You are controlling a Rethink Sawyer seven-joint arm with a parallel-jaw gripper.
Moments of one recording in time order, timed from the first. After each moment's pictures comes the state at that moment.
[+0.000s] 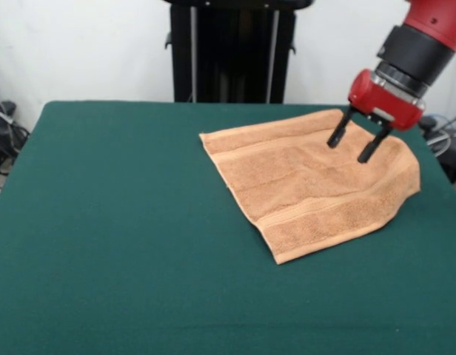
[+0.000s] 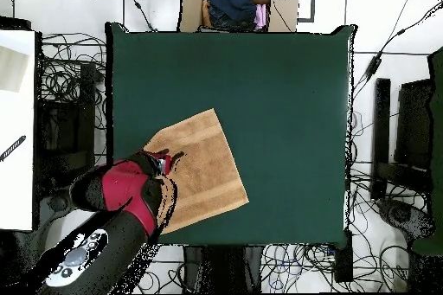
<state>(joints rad) 0.66 -0.27 -0.64 1.66 0.41 0.25 1.80</state>
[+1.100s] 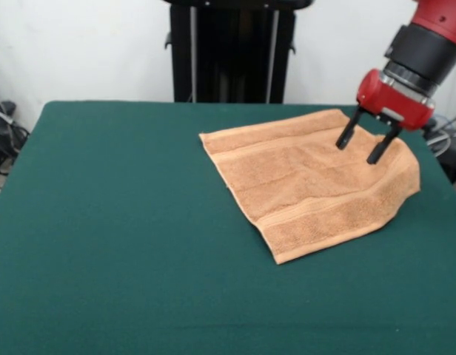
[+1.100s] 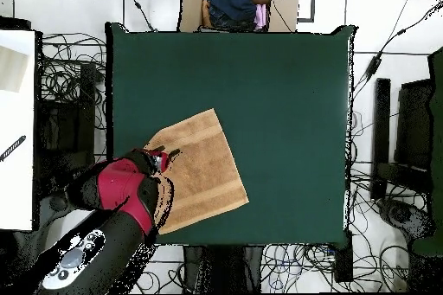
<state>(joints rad) 0.66 -0.29 -0.64 1.65 0.43 0.25 1.80</state>
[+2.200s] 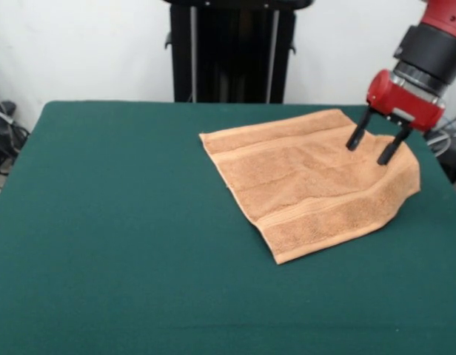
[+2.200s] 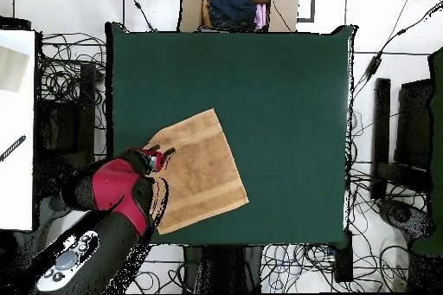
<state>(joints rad) 0.68 -0.28 -0.64 1.64 0.44 0.25 1.80</state>
